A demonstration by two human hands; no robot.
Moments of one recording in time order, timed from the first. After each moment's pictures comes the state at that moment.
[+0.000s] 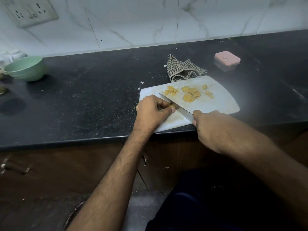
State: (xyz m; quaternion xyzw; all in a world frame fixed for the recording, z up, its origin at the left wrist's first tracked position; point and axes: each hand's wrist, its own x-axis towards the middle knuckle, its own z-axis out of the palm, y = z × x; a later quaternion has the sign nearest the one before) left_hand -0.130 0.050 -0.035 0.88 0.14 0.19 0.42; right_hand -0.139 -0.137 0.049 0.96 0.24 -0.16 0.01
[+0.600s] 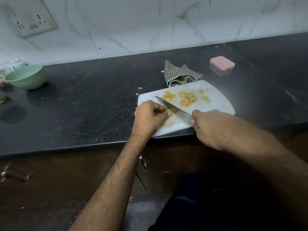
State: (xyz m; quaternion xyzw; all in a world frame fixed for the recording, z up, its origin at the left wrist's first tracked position) left_hand -0.132 0.051 -0.035 0.88 0.15 0.19 0.41; right_hand -0.136 -0.141 0.062 0.96 0.24 -0.15 0.00
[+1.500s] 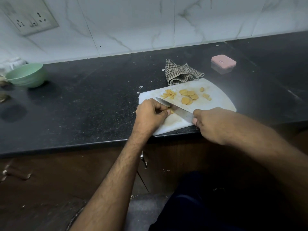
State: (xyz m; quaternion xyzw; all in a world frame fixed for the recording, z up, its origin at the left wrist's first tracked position) left_hand -0.134 0.051 -0.029 0.89 0.14 0.18 0.41; right_hand -0.125 -0.142 0.057 0.95 0.25 -0.16 0.01
